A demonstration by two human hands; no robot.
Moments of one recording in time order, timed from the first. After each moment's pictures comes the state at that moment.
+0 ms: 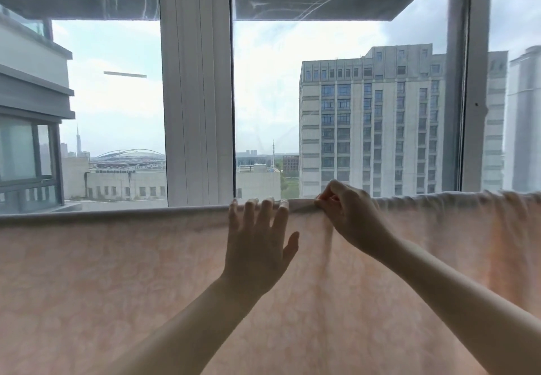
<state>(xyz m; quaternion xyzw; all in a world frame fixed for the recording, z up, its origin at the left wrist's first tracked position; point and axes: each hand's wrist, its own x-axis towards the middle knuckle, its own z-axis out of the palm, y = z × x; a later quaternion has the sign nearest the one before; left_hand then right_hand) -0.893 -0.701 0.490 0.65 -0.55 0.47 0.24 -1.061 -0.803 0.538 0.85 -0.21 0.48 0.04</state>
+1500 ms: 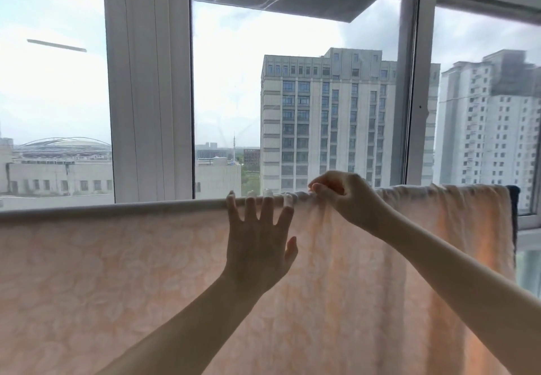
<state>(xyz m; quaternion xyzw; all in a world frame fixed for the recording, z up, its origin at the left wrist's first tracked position) -0.932 -0.738 0.480 0.60 -0.58 0.50 0.25 -1.110 -0.816 0.556 0.85 -0.26 0.45 -0.07</state>
